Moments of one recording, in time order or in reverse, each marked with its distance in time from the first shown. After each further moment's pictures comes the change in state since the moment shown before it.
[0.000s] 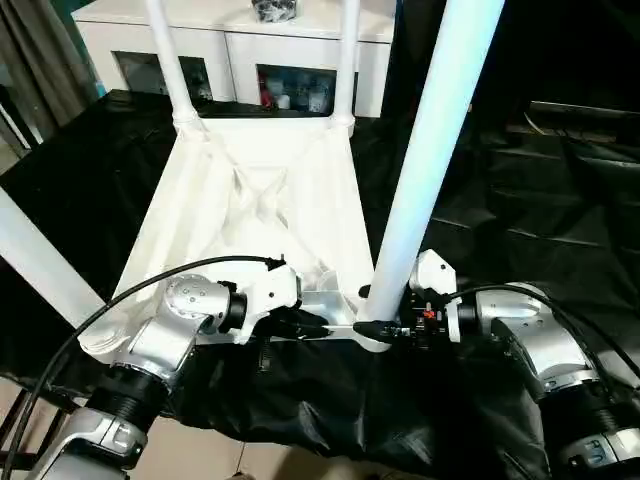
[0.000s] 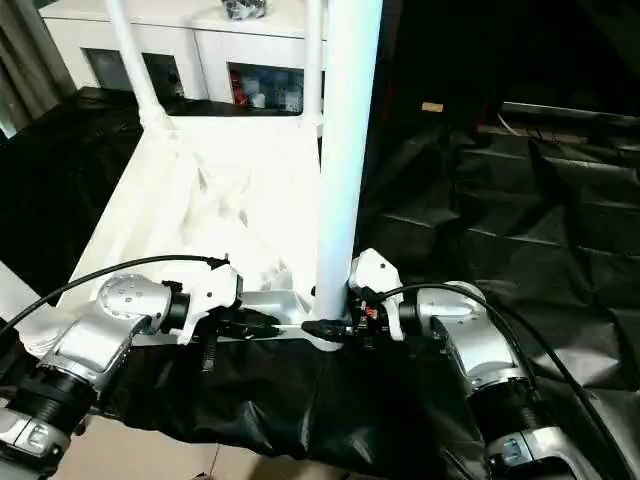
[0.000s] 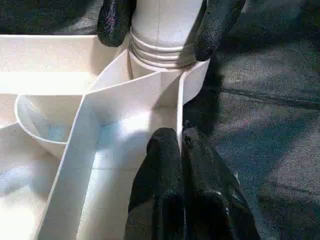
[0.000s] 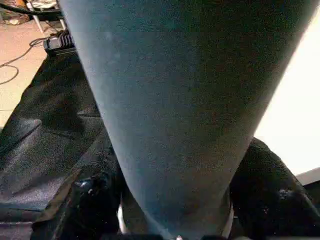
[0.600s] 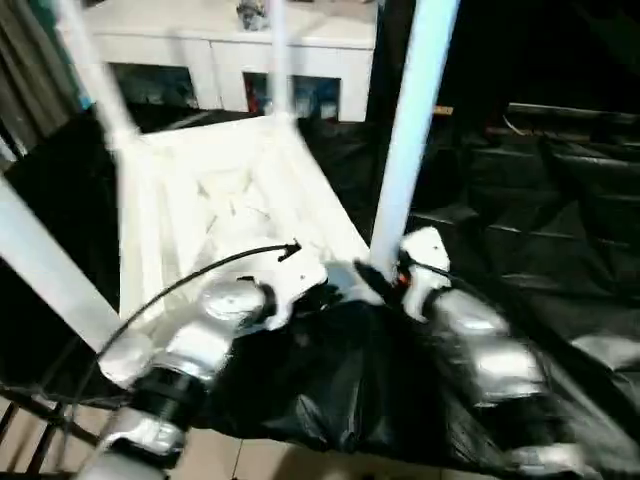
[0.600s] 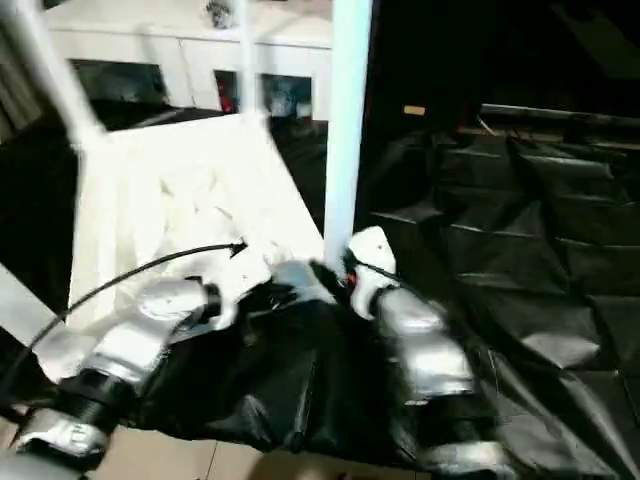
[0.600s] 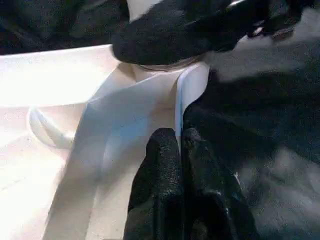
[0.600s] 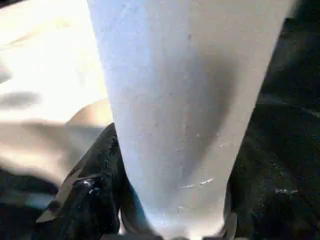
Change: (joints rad) left arm -0.019 -0.211 0.015 0.009 0.150 0.150 0.441; right arm 0.014 0.352 -0.177 0.050 -0.114 0.076 -0.841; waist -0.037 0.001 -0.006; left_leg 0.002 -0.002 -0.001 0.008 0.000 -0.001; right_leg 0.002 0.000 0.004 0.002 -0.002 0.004
